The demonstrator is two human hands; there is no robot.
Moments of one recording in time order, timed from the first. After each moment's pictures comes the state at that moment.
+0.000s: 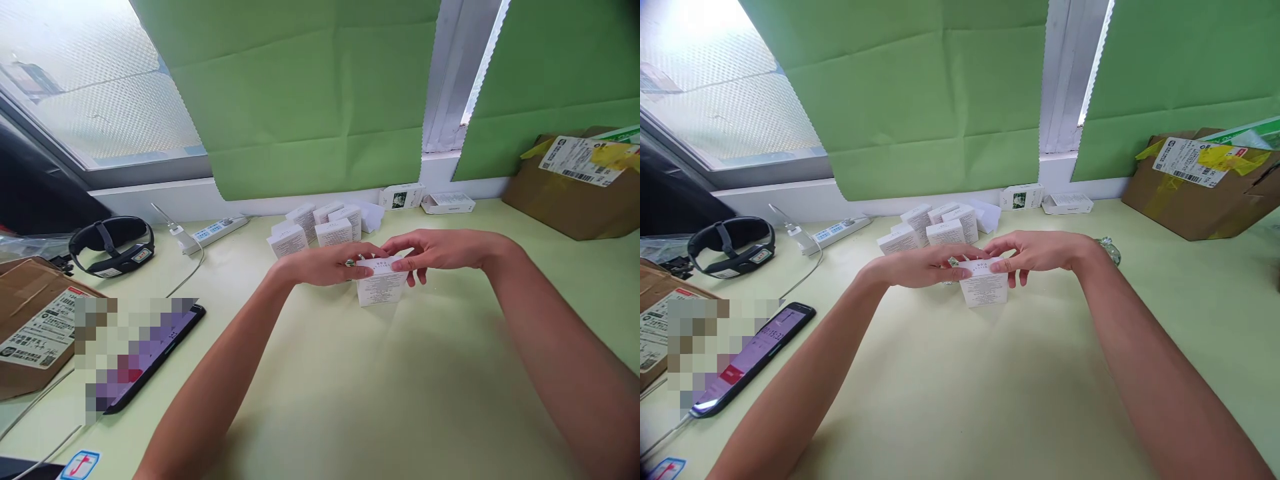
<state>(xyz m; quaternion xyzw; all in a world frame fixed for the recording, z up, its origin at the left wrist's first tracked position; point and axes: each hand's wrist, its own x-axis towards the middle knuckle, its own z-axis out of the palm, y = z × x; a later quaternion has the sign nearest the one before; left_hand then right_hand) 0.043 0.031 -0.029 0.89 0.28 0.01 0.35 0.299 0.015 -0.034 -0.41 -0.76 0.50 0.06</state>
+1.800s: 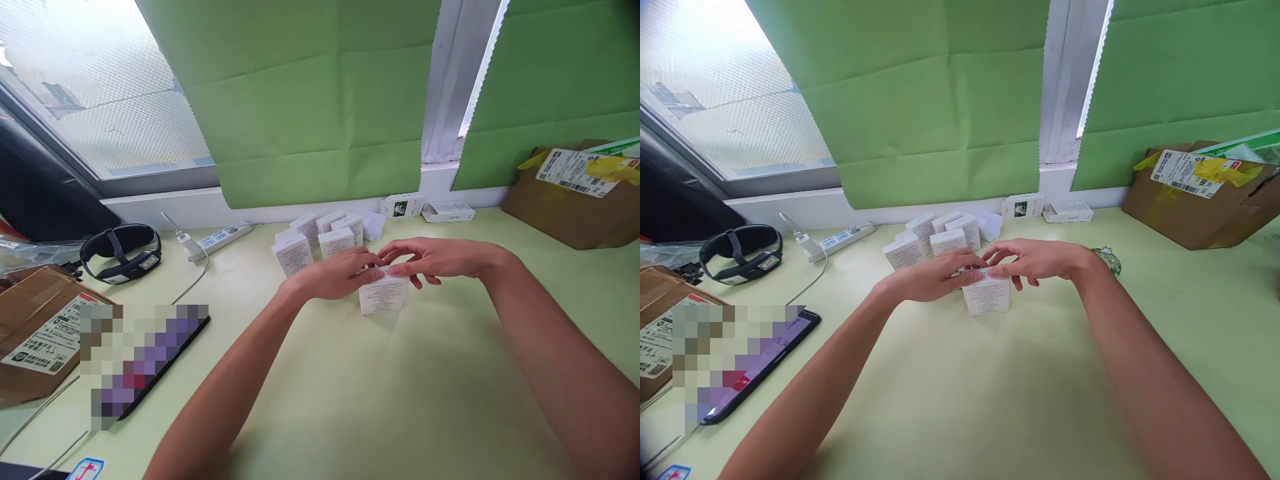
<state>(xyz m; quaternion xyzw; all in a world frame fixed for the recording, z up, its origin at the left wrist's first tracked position) 0.054 0.021 -0.034 0.92 0.31 0.03 0.25 0.297 0.013 -0.030 -0.45 -0.75 0.47 0.07</state>
